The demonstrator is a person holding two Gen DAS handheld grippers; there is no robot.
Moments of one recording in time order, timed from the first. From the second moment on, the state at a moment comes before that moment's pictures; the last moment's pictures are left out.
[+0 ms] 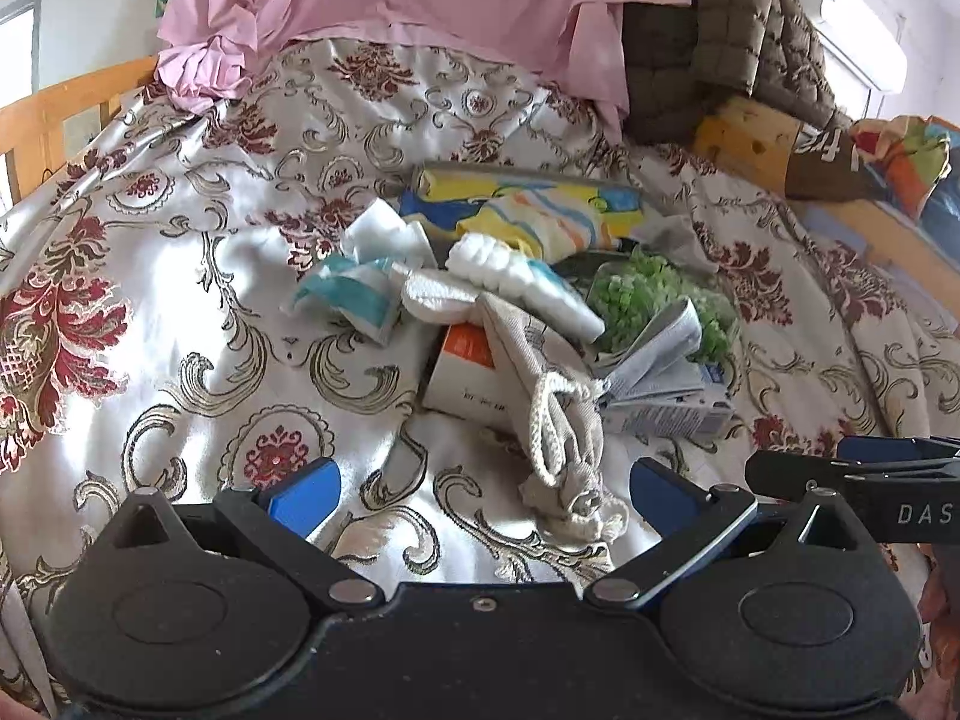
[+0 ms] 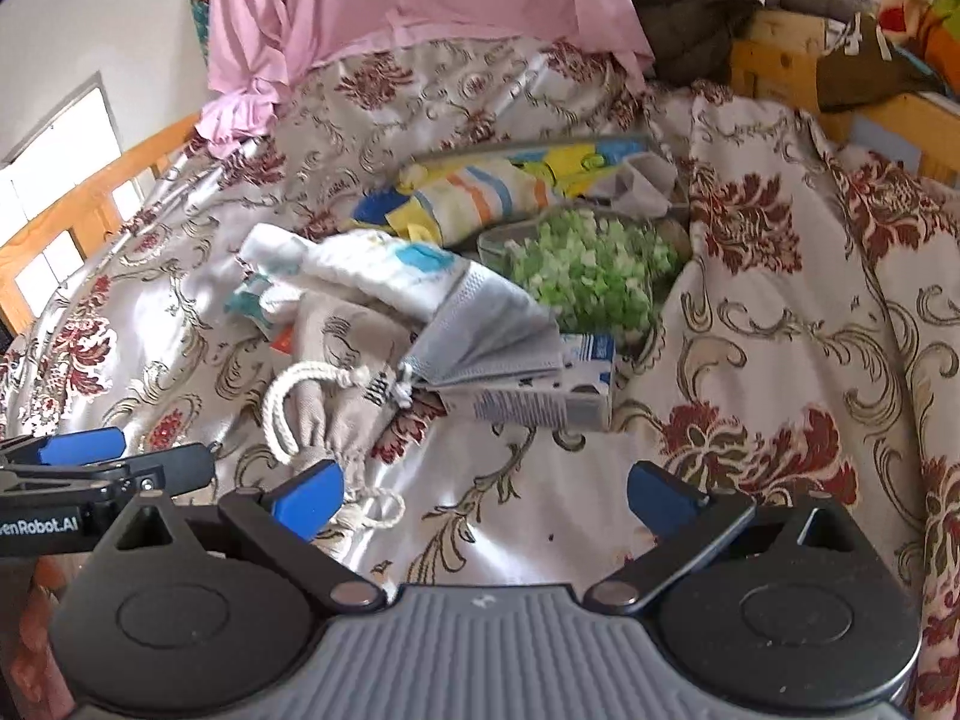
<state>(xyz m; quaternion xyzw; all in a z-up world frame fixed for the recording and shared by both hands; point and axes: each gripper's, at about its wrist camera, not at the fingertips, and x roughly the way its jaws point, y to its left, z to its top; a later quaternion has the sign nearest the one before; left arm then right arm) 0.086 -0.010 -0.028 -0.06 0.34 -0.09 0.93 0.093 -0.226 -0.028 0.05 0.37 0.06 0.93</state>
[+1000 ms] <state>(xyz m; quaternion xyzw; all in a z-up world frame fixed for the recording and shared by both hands) 0.144 -0.046 -0.060 -0.07 0.35 -0.13 0.93 0.184 -0.249 -0.042 0.00 0.31 0.08 0.95</state>
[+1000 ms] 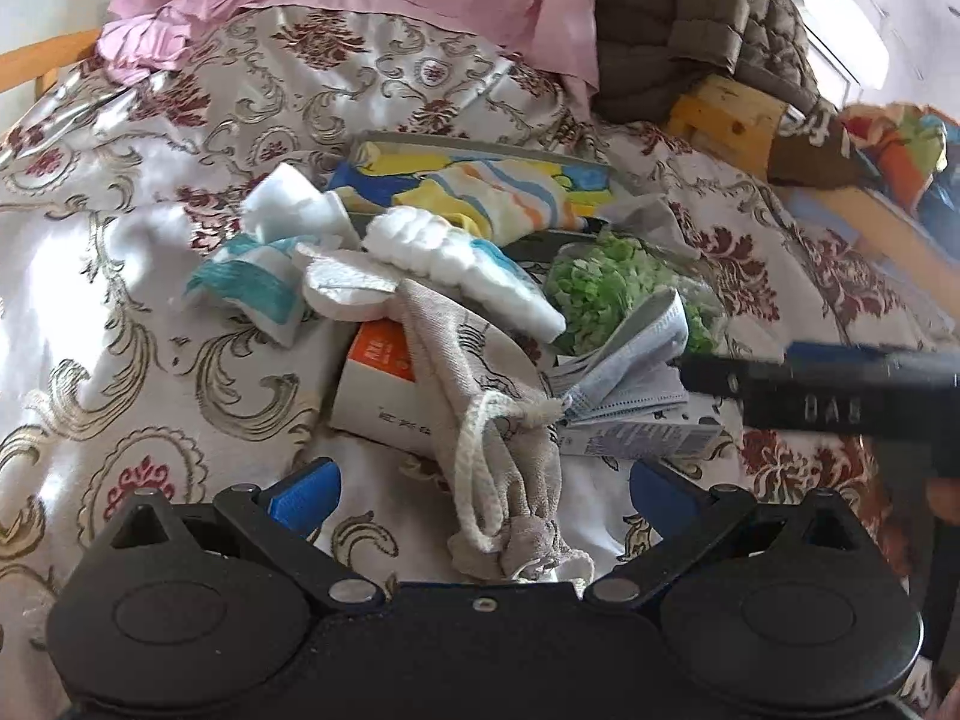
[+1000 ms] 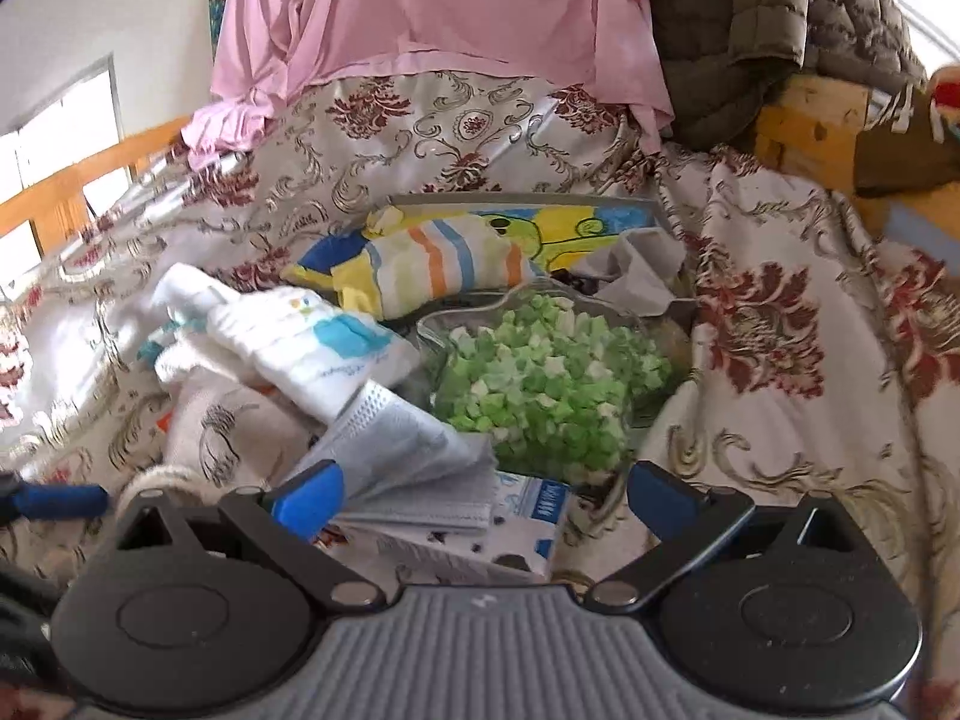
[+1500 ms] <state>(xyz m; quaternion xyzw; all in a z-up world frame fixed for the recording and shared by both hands) 0.160 -0.066 -0.073 -0.03 0.36 -0.17 0.92 0.201 -0.236 -0.051 0.02 0.28 0.11 0.95</state>
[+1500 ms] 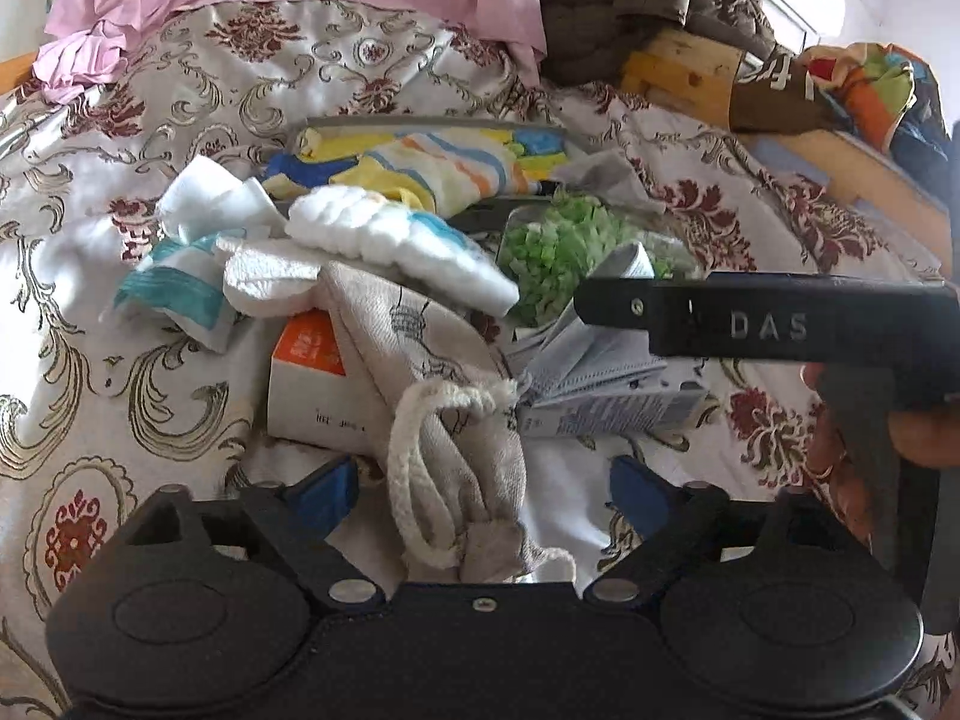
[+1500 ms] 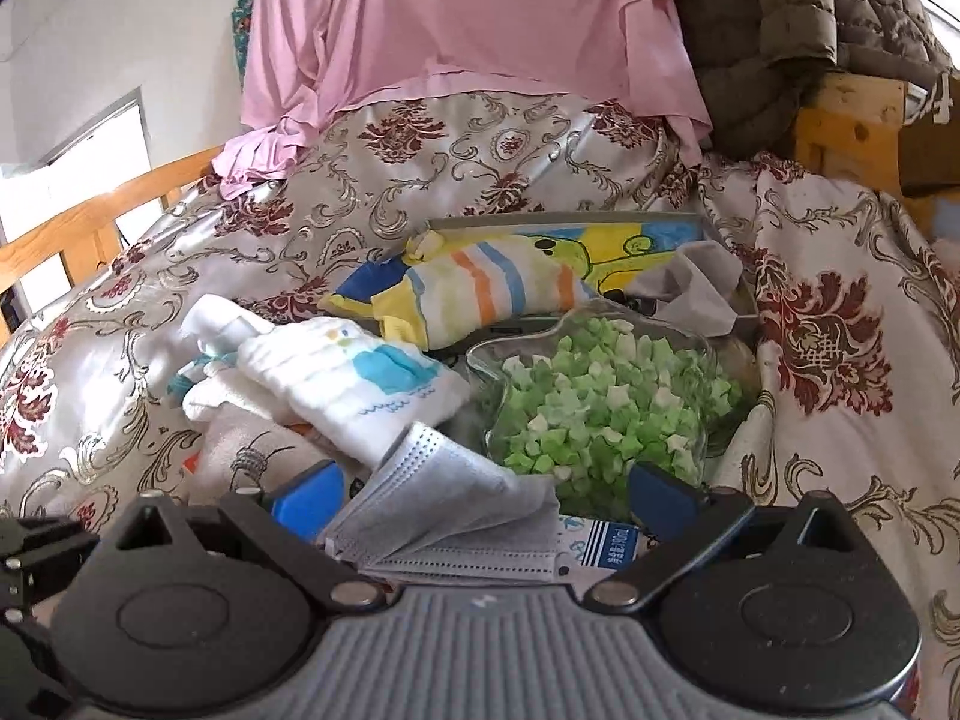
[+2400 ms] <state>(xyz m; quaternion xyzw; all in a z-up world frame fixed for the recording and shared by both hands) 0.166 -0.052 -0.076 -0.07 0.37 -0.15 0.91 0.214 -0.239 -0.070 0.07 0.34 0.12 0.93</state>
